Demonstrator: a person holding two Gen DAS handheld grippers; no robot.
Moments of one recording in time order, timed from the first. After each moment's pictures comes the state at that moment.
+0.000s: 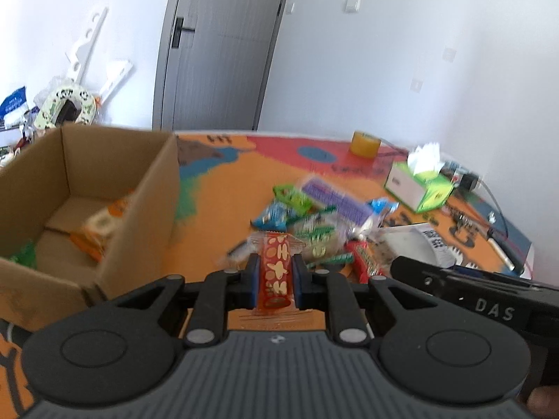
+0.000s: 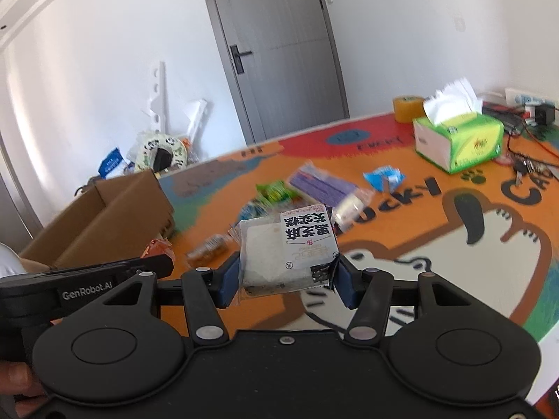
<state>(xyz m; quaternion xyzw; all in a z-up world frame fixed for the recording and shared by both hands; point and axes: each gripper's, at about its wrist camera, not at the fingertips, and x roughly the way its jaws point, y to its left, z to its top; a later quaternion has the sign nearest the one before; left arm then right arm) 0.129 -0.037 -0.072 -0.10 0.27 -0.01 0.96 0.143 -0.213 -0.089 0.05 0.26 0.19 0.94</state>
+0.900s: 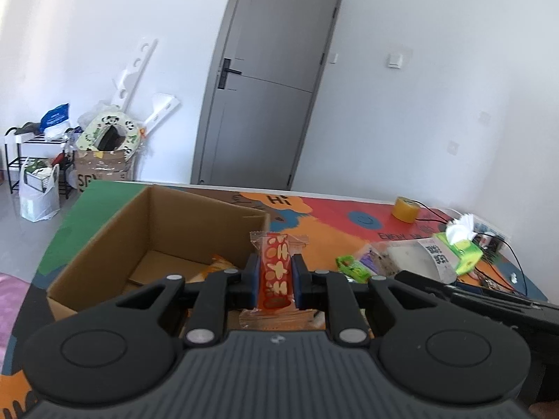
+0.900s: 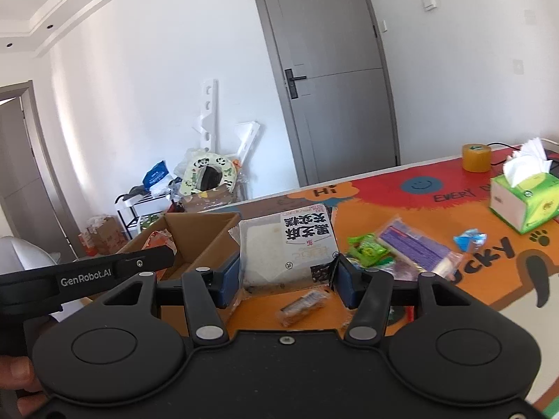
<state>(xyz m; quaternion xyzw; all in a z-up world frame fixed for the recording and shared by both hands) 0.111 0.034 -0.032 -0.13 0.20 0.07 0.97 0.148 -0.141 -0.051 0.04 0.22 0.26 0.94</state>
